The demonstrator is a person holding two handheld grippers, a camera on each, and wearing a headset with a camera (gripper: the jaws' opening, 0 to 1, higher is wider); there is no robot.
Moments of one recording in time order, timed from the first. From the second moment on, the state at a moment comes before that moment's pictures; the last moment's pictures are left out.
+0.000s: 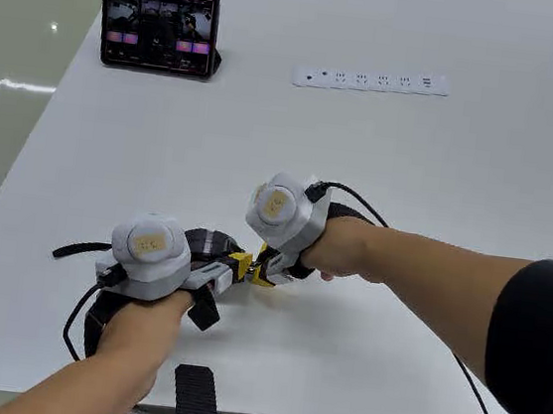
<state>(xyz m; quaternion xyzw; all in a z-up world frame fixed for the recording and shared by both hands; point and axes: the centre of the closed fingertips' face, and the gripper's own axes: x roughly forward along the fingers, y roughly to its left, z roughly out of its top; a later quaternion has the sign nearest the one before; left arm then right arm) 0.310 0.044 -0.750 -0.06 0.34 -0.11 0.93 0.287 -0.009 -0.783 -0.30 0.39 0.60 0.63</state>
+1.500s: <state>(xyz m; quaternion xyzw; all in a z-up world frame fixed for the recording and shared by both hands) 0.310 0.043 -0.751 -0.06 0.35 -0.11 0.93 0.287 -0.002 -0.783 -0.32 0.37 0.61 0.63</state>
